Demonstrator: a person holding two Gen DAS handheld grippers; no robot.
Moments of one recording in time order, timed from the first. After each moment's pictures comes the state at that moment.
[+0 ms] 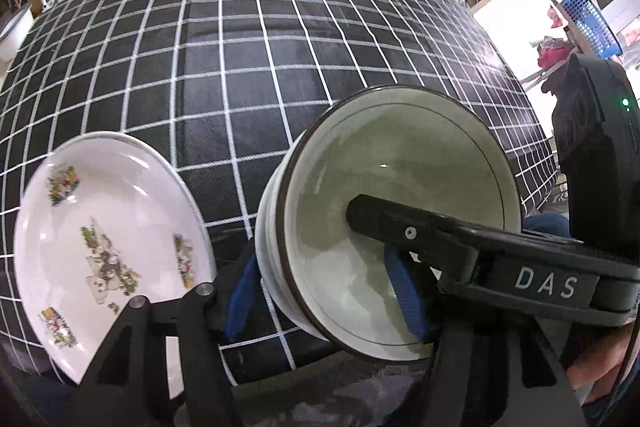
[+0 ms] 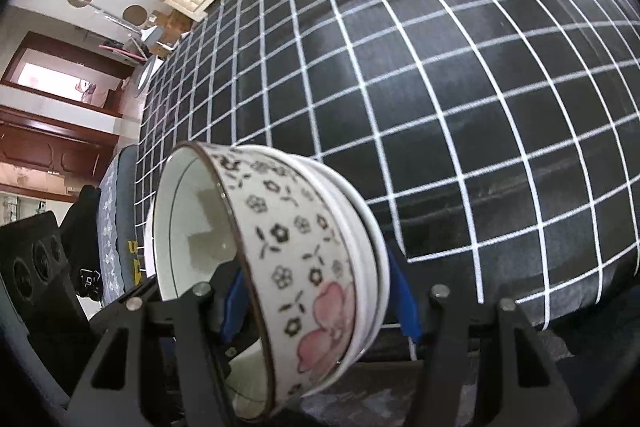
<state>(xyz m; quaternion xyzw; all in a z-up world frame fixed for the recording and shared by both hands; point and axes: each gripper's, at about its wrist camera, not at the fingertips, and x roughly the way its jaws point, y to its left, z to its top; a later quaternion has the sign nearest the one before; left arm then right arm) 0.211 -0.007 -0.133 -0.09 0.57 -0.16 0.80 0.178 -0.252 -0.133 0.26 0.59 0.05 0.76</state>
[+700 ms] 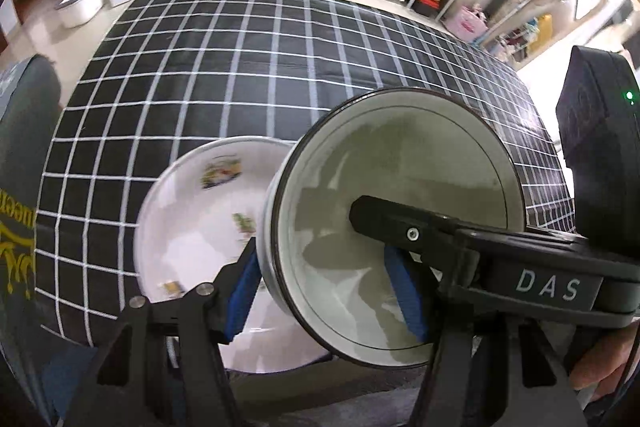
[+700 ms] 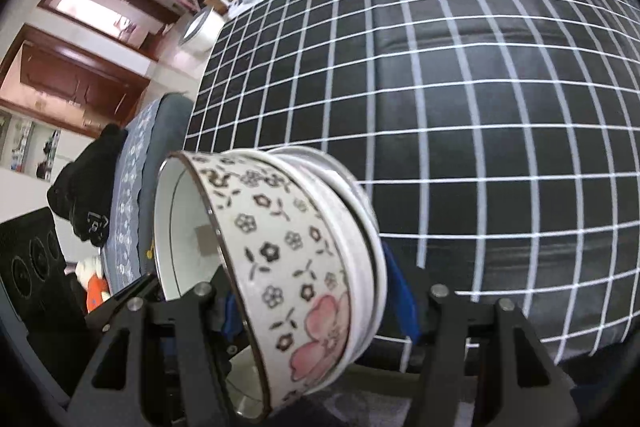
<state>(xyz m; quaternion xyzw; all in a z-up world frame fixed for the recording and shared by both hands) 0.186 0.121 -0.102 -0.13 0.55 -0.06 0.83 0.224 -0.133 -0.114 0.19 0.60 0.15 0.76</state>
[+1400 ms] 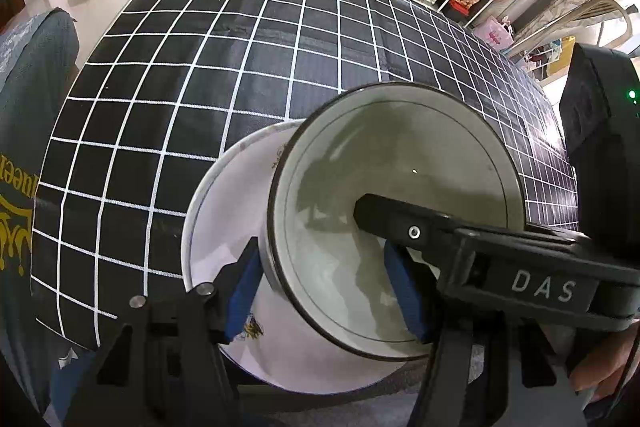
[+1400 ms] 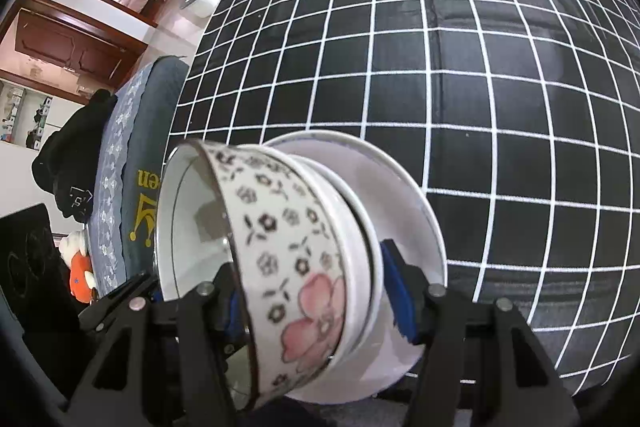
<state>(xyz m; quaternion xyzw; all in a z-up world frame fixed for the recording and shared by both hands) 0.179 0.160 -0.137 -0.17 0.56 -0.03 0.81 0.247 -0.094 -0.146 0.14 0.64 0.16 0.74</state>
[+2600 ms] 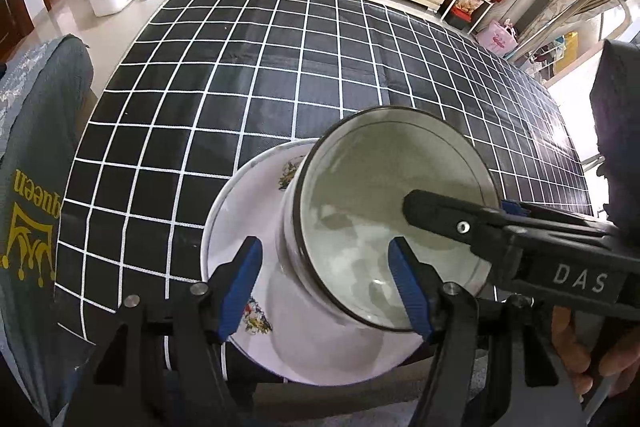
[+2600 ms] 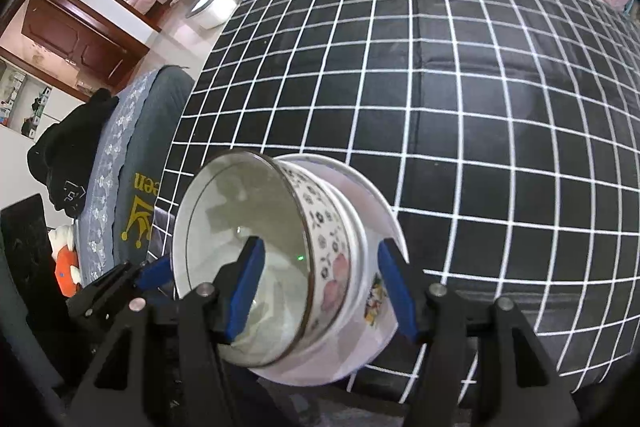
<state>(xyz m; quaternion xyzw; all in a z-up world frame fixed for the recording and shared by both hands) 0.174 0.158 -0.115 -0.14 0.54 -0.01 0.83 0.236 -0.105 -0.111 0.11 0.60 0.16 0.78</state>
